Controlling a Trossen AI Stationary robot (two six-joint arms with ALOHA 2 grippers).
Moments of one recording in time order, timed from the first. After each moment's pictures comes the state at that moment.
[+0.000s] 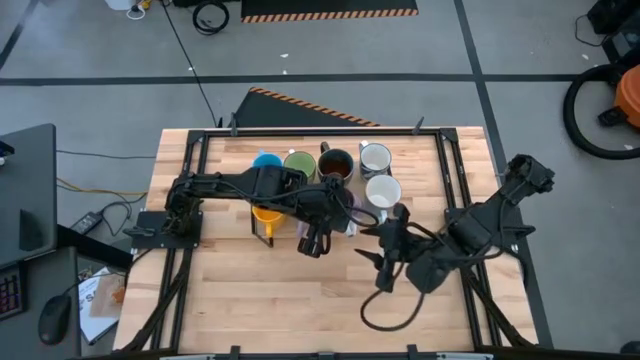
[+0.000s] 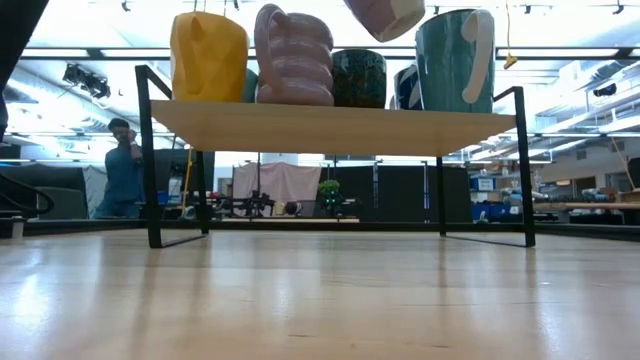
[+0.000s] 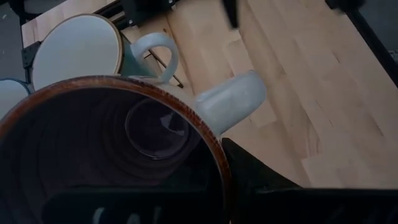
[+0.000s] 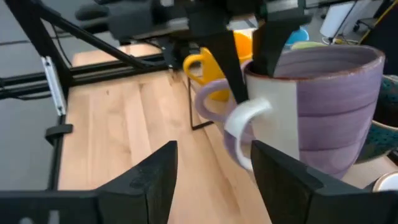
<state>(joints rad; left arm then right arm) -0.16 2.02 2.36 -1.23 -0.12 0.28 0.66 1.49 1.53 -0.80 0.82 0.61</state>
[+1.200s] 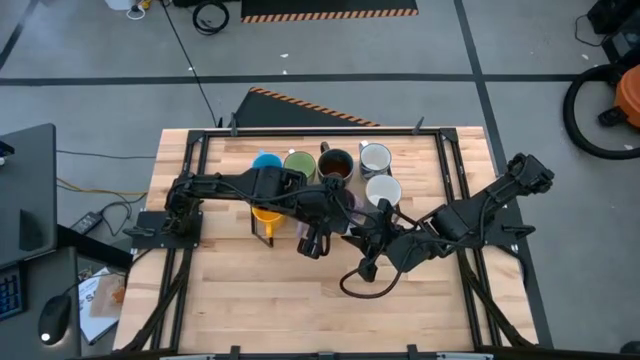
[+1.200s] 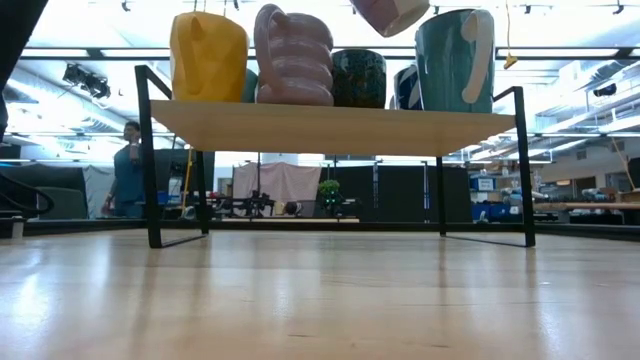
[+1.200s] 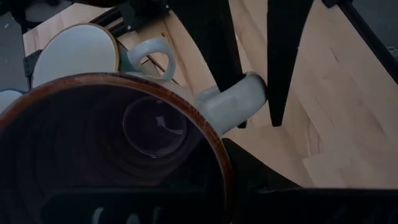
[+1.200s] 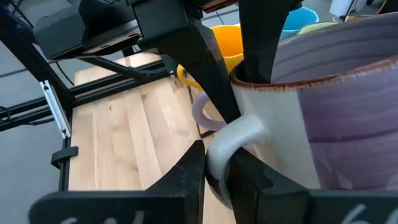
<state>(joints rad) -0.17 2.02 2.36 -1.22 -0.12 0.31 0.52 1.49 1.42 -0.58 0.70 0.60</state>
